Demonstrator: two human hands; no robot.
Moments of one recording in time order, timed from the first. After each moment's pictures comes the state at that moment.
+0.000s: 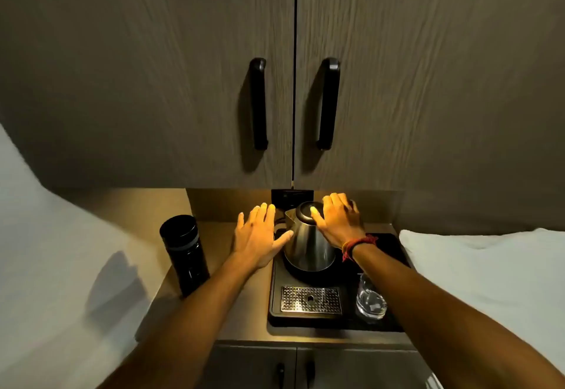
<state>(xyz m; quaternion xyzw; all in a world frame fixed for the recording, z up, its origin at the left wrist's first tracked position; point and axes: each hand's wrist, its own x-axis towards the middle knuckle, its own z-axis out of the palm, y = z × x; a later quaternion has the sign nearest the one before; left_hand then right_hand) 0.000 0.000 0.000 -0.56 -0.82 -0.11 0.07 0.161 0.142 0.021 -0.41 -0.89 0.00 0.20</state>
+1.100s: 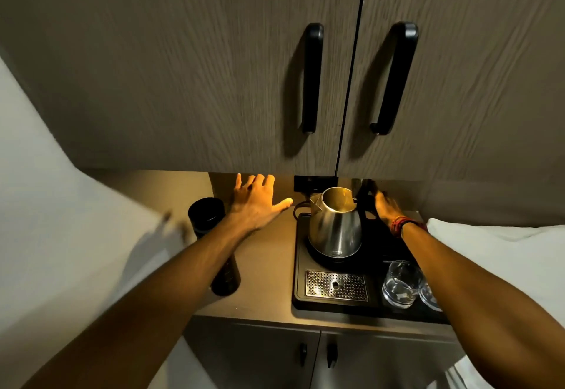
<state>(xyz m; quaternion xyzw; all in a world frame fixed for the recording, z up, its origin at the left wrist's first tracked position) -0.064 -0.009 0.036 -0.52 -0.85 -0.07 0.10 0.168 0.201 -0.003 -0.53 -0.69 0.44 0.23</state>
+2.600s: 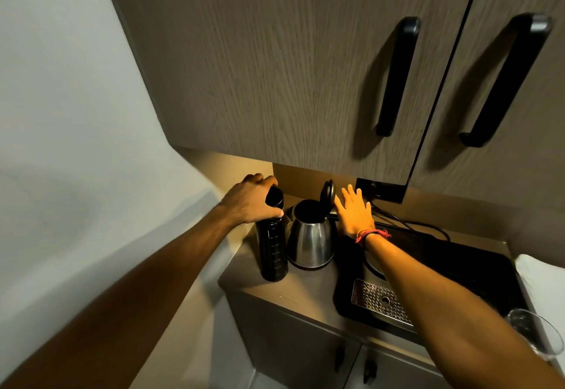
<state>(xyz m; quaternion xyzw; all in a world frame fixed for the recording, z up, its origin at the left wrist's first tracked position) -0.126 -0.123 0.064 -0.46 -0.88 -0.06 -0.02 0.011 0.109 -0.037 -0.33 -0.91 0.25 0.07</state>
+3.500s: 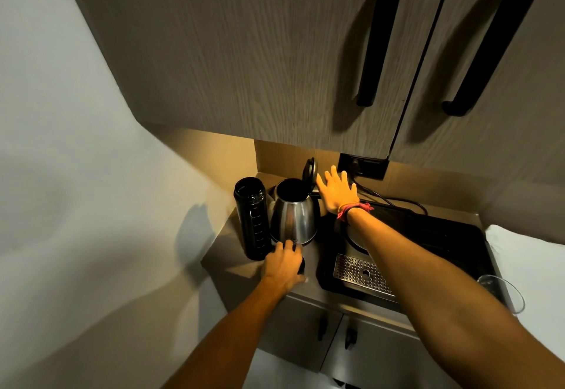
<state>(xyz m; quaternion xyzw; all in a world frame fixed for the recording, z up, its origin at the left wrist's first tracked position) 0.001 -0.085 -0.129 -0.46 -0.88 0.06 -0.06 0.013 0.114 -0.039 -0.28 -0.96 0.08 -0.04</state>
